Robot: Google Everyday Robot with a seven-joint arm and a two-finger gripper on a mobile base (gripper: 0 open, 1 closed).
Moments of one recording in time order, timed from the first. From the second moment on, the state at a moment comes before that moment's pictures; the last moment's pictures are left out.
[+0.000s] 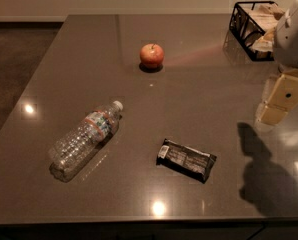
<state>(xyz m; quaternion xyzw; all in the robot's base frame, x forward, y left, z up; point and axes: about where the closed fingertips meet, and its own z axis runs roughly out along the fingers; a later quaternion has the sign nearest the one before) 0.438 -0.216 0.978 -0.60 0.78 -0.04 0.16</state>
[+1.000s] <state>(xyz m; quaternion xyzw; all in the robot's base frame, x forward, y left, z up) 0.435 -0.192 0.970 -0.59 0.79 0.02 0.16</state>
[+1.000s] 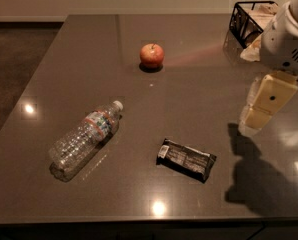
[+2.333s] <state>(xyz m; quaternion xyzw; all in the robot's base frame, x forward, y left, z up) 0.390 -0.105 0.864 -0.63 0.76 0.07 0.16</state>
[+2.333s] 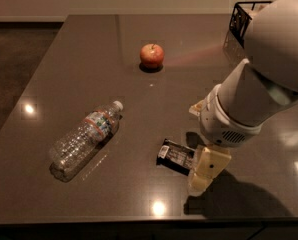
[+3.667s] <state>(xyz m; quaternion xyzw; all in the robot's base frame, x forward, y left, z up) 0.389 -0.096 0.830 -0.61 0.77 0.09 0.13</state>
